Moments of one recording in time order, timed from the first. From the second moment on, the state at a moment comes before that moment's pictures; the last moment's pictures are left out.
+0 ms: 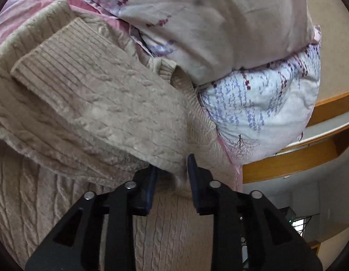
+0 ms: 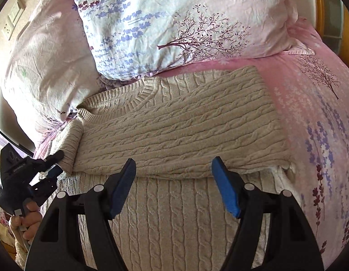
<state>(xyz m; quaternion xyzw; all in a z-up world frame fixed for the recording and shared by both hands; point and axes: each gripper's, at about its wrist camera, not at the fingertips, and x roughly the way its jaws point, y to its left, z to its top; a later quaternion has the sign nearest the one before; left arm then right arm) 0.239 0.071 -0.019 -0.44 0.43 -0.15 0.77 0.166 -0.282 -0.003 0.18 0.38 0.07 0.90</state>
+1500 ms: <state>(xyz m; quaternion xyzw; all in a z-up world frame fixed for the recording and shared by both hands) 0.221 0.192 0.004 -0.23 0.46 -0.02 0.86 0.221 -0.284 -0.007 0.24 0.41 0.15 0.87</state>
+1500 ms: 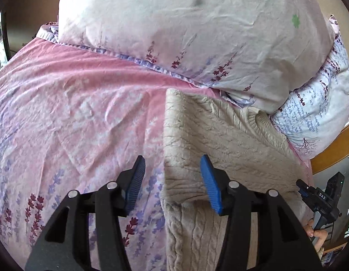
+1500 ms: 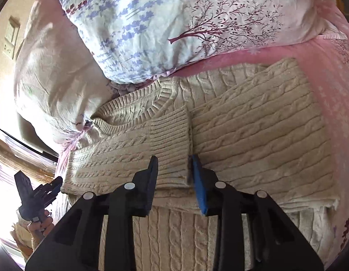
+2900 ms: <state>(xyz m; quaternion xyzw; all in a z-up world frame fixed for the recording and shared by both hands) 0.205 0.182 0.004 -0.22 0.45 -0.04 0.87 0.184 -0.278 0.001 0.21 0.39 0.14 0.89</state>
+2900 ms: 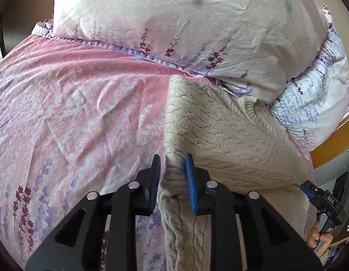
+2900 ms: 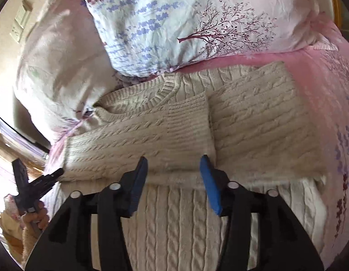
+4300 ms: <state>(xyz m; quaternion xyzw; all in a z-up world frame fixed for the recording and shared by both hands) -0.026 0.142 -0.025 -0.33 0.51 -0.22 0.76 -0.042 -0.361 -0.079 0.34 0.40 0.28 0.80</state>
